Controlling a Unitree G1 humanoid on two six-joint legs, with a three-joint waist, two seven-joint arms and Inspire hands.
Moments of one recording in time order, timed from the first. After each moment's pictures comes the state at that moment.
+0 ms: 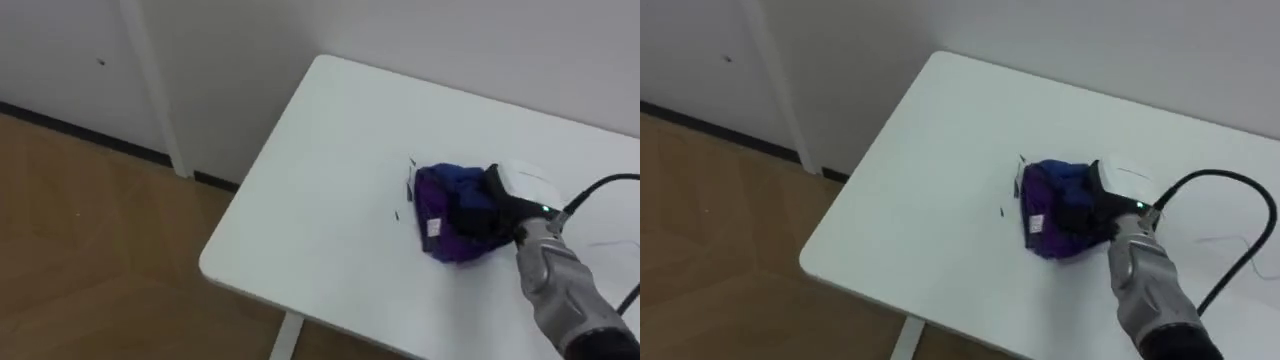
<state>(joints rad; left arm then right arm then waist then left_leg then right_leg) 0.41 0.23 0.07 0.80 0.37 0.15 0.14 -0.23 -0.43 0.20 0.69 -0.74 0.09 -0.21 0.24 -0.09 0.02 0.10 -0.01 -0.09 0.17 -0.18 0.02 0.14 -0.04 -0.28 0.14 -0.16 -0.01</state>
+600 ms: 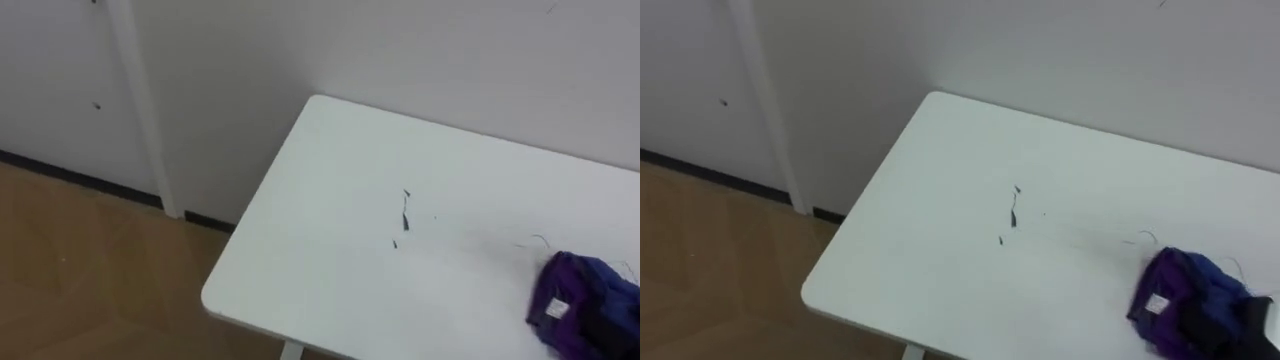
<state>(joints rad) 0.45 0.22 0.26 0.78 0.45 0.13 0.14 0.18 -0.46 -0.22 0.86 -0.50 -0.07 -0.45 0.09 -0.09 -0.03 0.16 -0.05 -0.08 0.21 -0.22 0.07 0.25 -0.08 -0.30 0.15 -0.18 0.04</state>
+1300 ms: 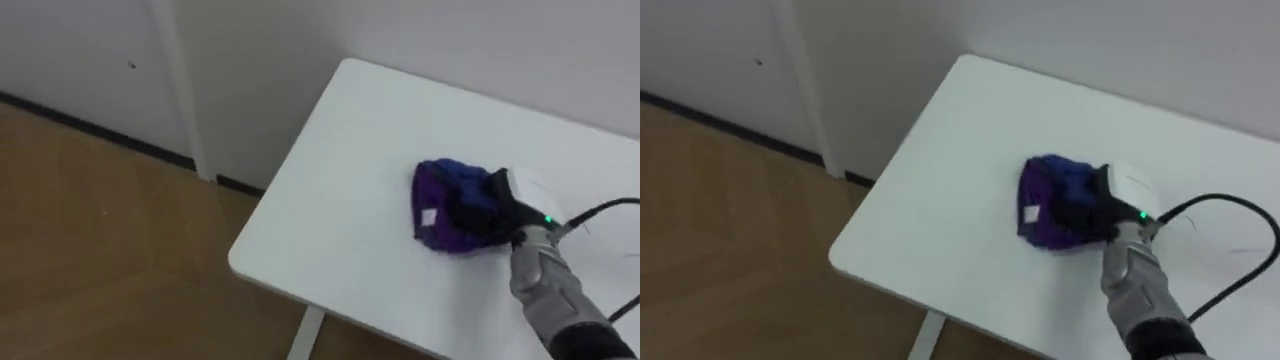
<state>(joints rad) 0.35 0.27 0.13 0.80 0.39 0.10 0.13 -0.22 -0.36 0.08 0.91 -0.58 0.03 -0.40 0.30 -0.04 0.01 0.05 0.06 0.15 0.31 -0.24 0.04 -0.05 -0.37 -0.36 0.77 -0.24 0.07</state>
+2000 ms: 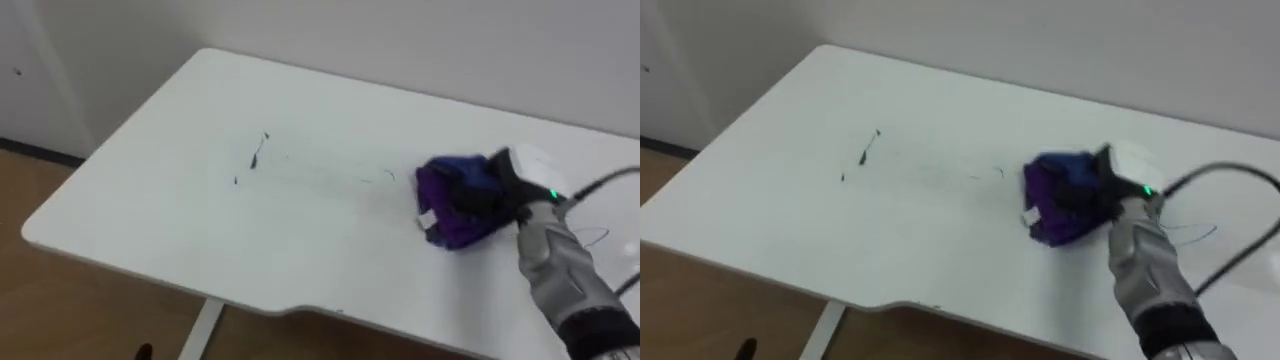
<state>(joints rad) 0.33 0.24 0.13 0.79 0.24 0.07 0.16 -0.40 -0.38 0.19 0.65 -0.73 0.08 -0.20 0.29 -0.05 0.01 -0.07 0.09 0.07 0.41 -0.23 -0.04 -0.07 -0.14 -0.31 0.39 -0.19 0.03</state>
